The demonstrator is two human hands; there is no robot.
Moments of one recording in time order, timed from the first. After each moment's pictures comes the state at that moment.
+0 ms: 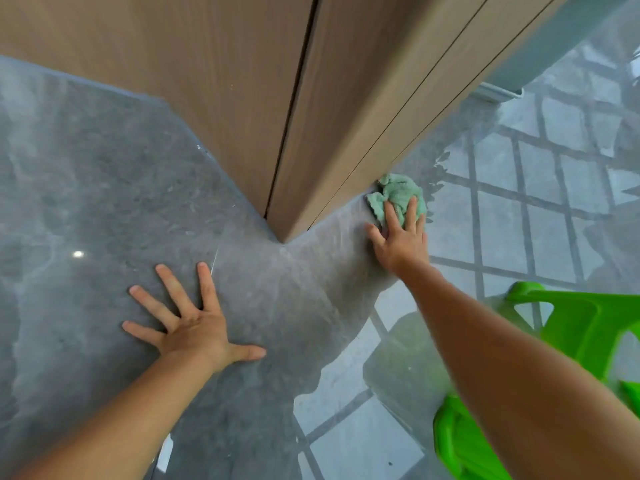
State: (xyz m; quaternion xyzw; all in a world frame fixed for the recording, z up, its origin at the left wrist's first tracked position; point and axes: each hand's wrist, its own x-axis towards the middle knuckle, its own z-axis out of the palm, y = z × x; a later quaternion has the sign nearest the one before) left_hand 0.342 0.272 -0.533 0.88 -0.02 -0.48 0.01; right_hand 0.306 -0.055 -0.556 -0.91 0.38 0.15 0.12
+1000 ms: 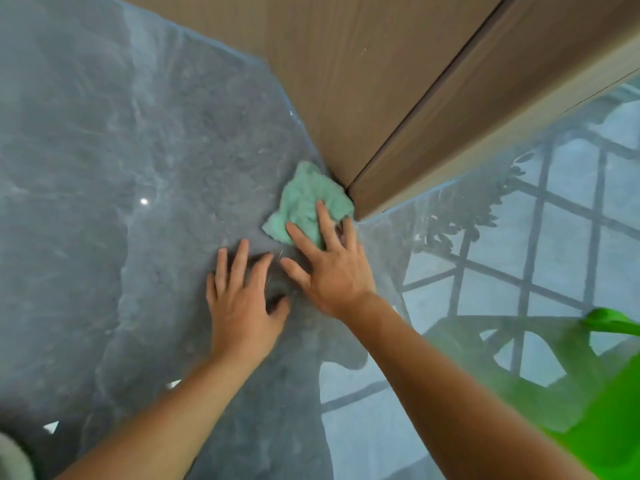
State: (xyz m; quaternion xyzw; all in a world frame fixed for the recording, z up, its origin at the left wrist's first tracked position) left_hand 0.301 0.323 -0.551 0.95 -0.05 -0.18 0.24; right_hand 0.318 0.163 -0.544 -0.97 0.05 0.18 0.12
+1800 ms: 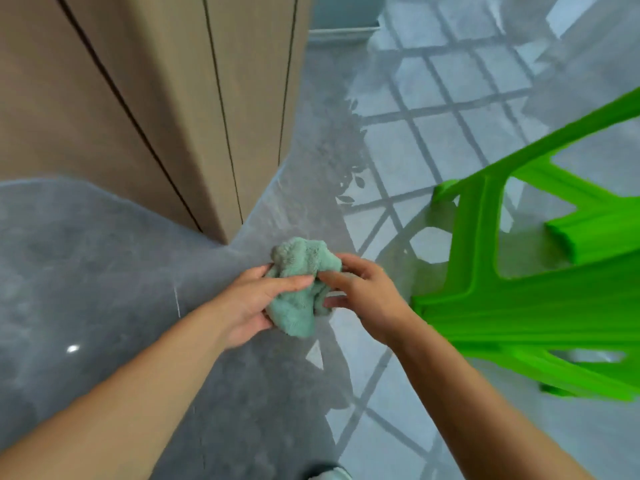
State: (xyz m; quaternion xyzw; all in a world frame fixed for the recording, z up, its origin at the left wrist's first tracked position) left_hand 0.314 0.193 -0.429 0.56 -0.02 -0.68 0.47; right_hand 0.171 0.090 -0.402 -0.54 0.50 -0.05 0.68
